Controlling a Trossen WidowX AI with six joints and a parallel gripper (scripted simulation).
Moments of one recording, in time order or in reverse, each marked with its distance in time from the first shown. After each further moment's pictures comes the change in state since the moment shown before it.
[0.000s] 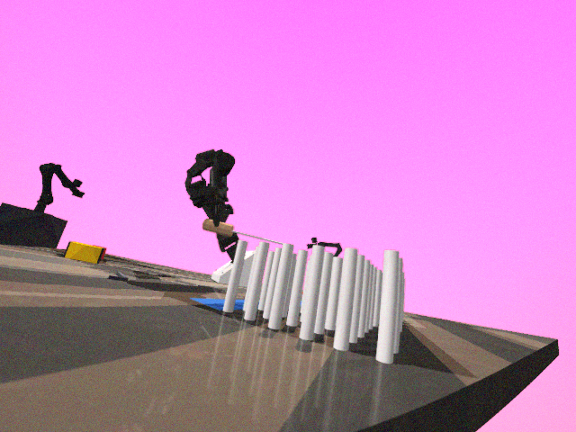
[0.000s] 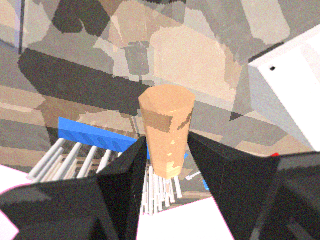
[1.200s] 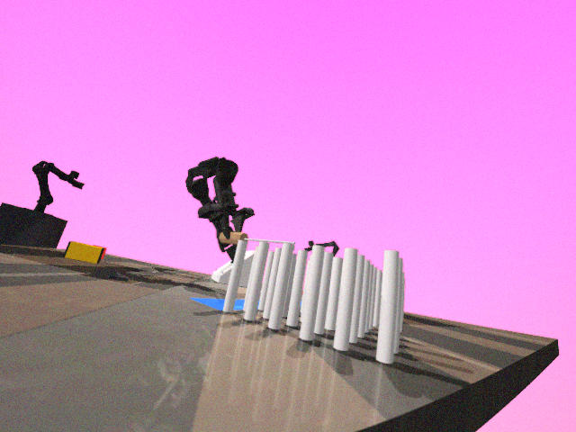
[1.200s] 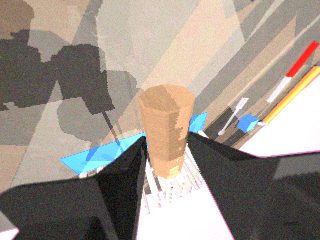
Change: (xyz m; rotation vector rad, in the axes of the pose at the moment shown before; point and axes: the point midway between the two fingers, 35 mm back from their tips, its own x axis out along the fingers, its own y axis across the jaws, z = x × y) arm 0.039 0.007 -0.042 0.613 0.137 -0.101
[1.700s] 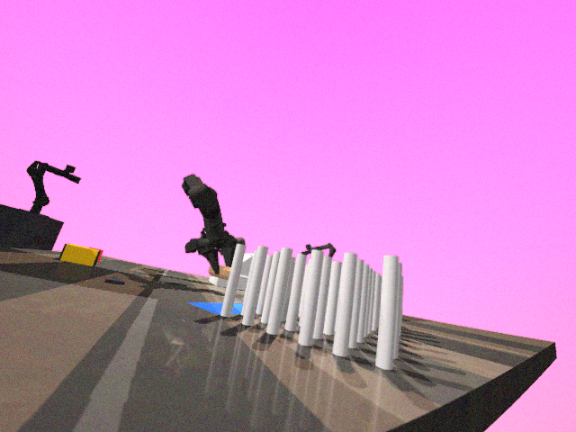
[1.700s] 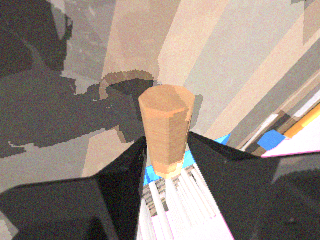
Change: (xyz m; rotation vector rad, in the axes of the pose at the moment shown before) arm 0.083 0.026 0.036 0.000 -0.002 0.007
